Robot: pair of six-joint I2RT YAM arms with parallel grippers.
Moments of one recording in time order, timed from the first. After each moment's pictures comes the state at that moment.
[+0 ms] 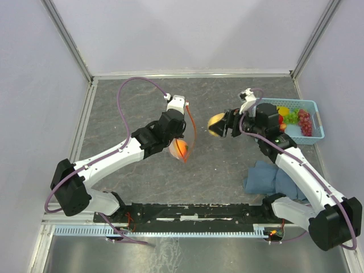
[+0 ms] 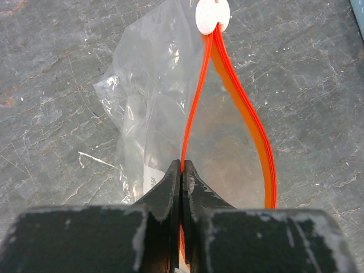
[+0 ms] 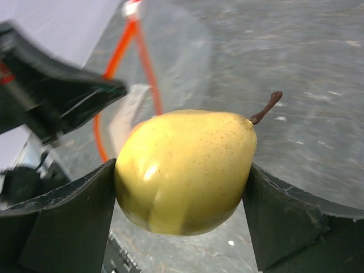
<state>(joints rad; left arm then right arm) -0.86 1.37 1.10 -0.31 -0.49 -0.34 0.33 1.07 0.85 -0.14 -0.45 0.40</state>
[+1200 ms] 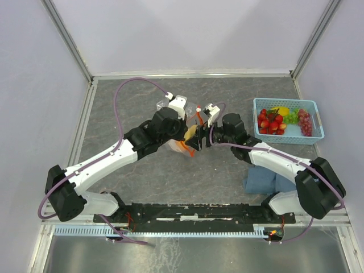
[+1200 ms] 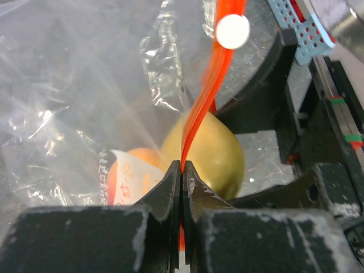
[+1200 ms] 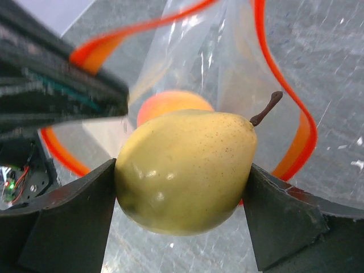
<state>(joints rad) -0.85 1.30 1.12 -0.33 -0.24 -0.33 0.63 1.36 0.75 0.24 -0.42 0.26</state>
